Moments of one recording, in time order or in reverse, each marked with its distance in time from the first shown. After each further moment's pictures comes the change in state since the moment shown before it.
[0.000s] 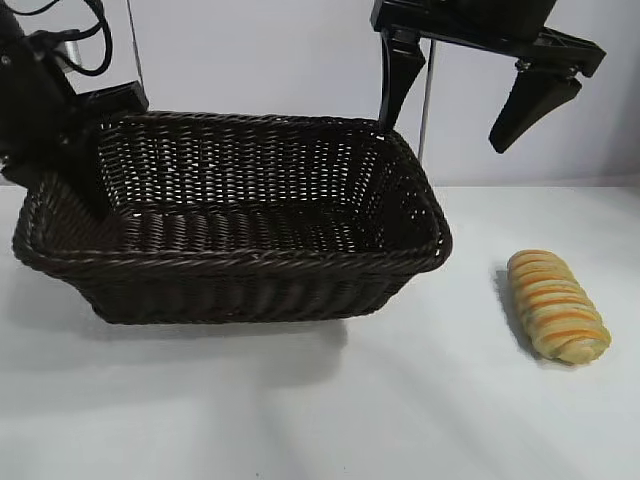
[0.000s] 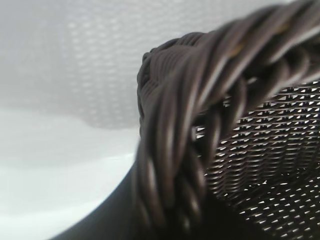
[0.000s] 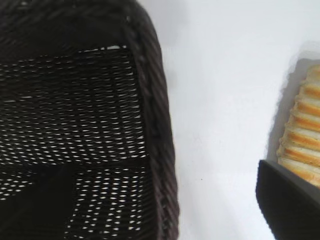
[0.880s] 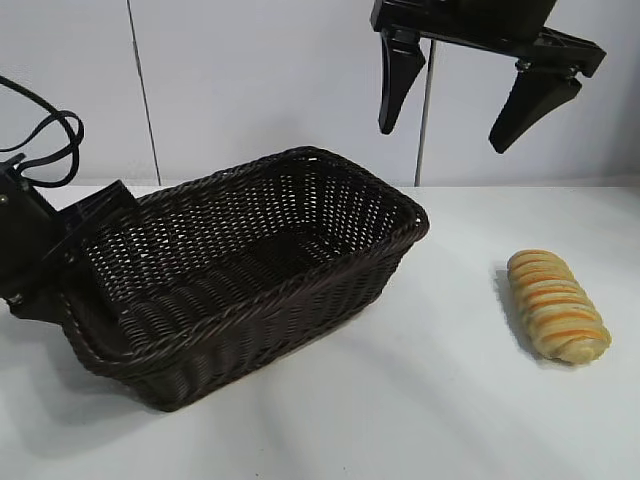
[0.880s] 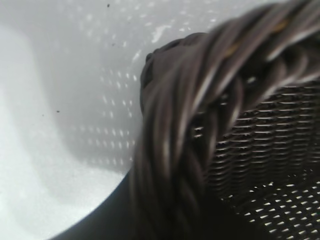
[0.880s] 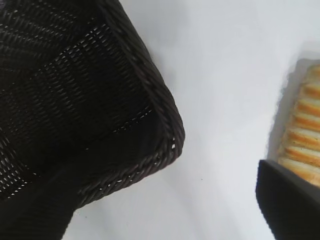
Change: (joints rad) left arm -0.002 -0.147 0.576 -0.375 -0.459 -0.055; right arm 0.000 0.000 0.000 0.000 0.000 0.000
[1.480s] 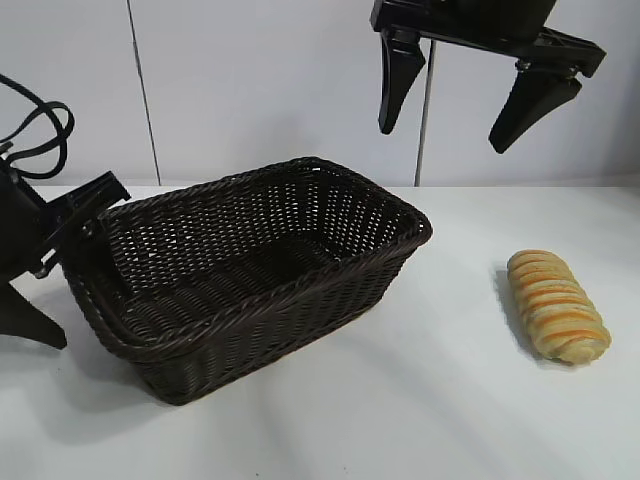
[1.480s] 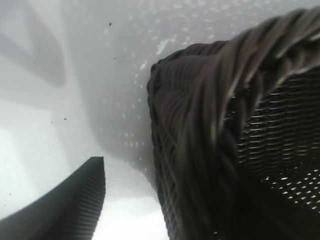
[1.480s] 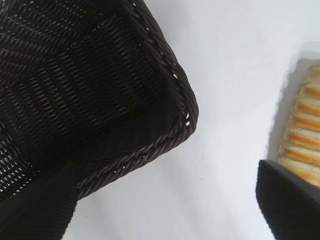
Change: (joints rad) left arm -0.001 -0.004 0.115 -0.045 -0.110 -0.036; right arm 0.000 0.000 0.000 0.000 0.000 0.000
